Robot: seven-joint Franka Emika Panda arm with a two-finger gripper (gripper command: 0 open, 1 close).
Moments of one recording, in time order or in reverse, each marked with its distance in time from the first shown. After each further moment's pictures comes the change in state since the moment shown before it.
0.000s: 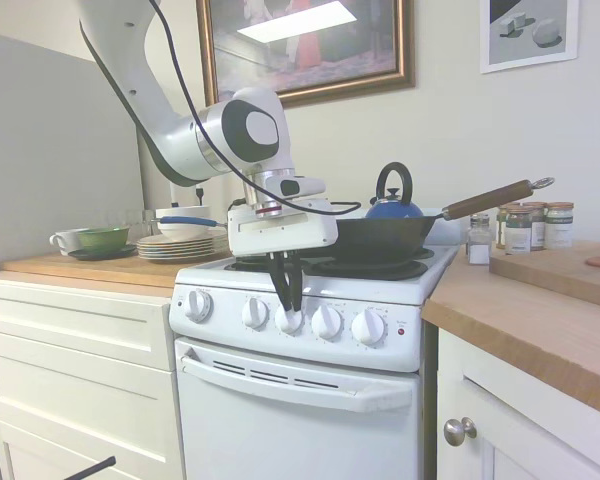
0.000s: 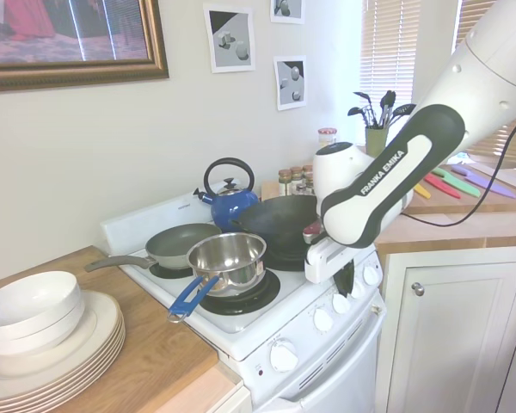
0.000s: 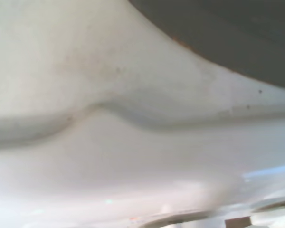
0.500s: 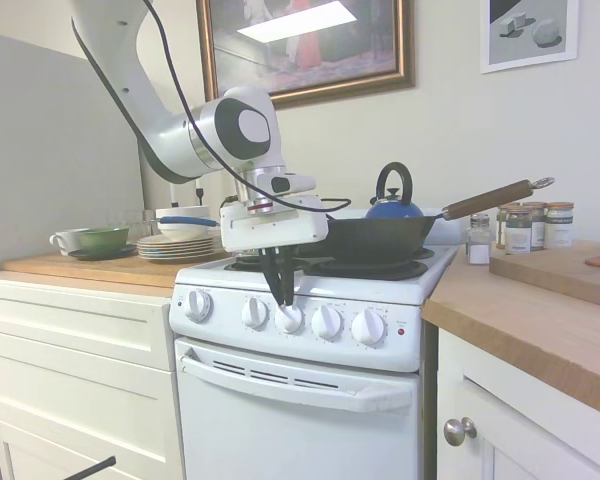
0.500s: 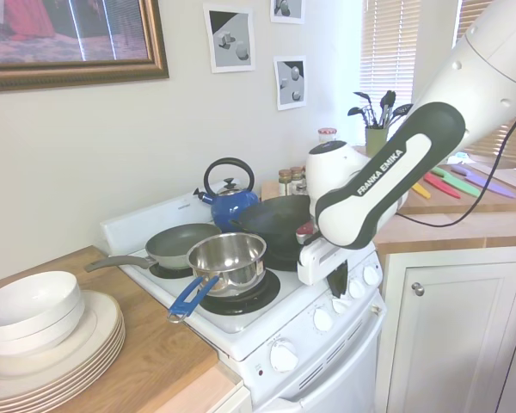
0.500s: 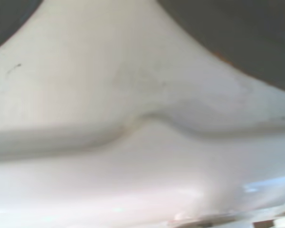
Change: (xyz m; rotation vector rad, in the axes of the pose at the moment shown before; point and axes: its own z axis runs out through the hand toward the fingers) arm -0.012 -0.014 -0.005 0.008 0.003 -0.004
